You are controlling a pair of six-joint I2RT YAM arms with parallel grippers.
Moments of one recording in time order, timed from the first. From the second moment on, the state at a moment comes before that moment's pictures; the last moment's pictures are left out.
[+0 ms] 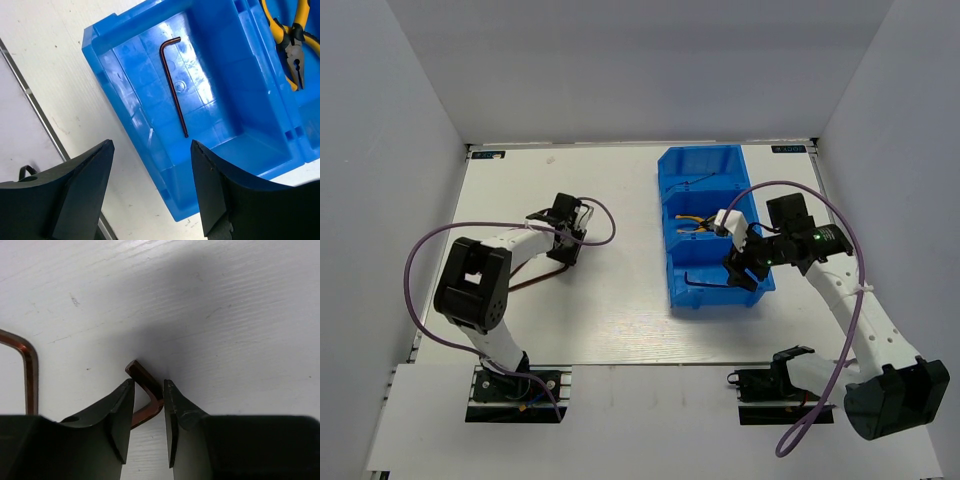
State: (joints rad) left arm -0.34 1.71 1.00 -0.45 -0.12 0.06; right arm 0.30 1.08 1.05 -1.02 -0.52 -0.78
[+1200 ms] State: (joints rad) left arm -0.36 1.77 1.15 -0.53 0.32 -0.28; right arm 0.24 1.04 1.02 -1.00 -0.58 -0.71
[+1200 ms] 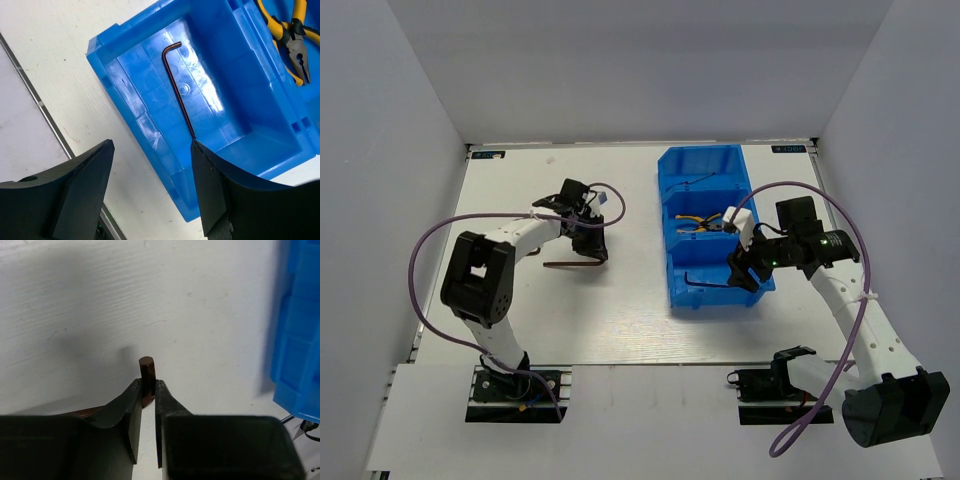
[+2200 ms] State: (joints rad) left arm -0.42 1.81 1.18 -0.55 0.22 -0.25; right arm 0.24 1.06 1.02 -1.00 -0.62 -0.69
